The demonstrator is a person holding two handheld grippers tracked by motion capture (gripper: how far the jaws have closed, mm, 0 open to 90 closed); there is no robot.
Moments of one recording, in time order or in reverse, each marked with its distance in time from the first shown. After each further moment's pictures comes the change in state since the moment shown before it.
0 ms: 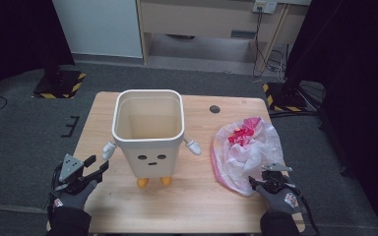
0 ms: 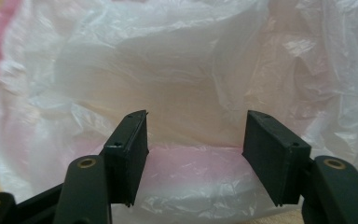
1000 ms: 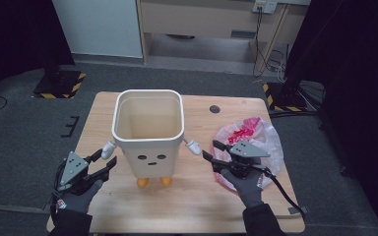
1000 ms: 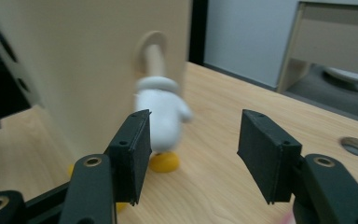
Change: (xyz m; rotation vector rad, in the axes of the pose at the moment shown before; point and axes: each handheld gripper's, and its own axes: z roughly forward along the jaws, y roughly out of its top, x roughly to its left) left arm -0.027 0.032 -0.008 -0.127 -0.086 0.078; right arm 0.121 0.112 -0.042 -0.513 0.458 -0.206
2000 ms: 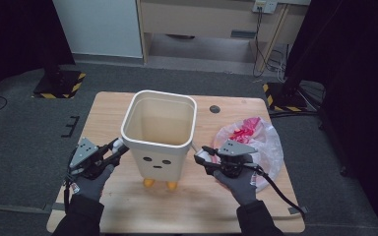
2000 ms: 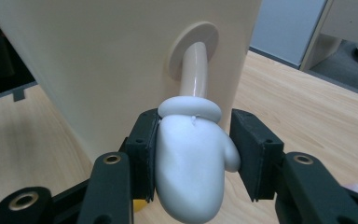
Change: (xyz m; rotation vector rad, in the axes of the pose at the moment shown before) left arm -0.009 0.023 0.039 -0.060 -0.122 -0.115; right arm 0.011 0.005 0.001 0.124 0.063 -0.019
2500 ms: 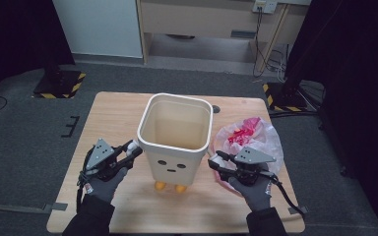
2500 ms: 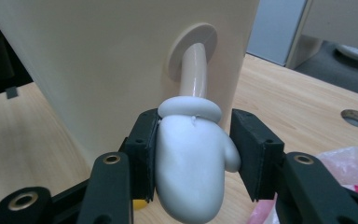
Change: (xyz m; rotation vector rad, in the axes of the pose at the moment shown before) left arm -0.021 0.000 0.014 0.004 -0.050 0.066; right arm -0.008 -0.017 -0.030 -0.026 -0.049 0.006
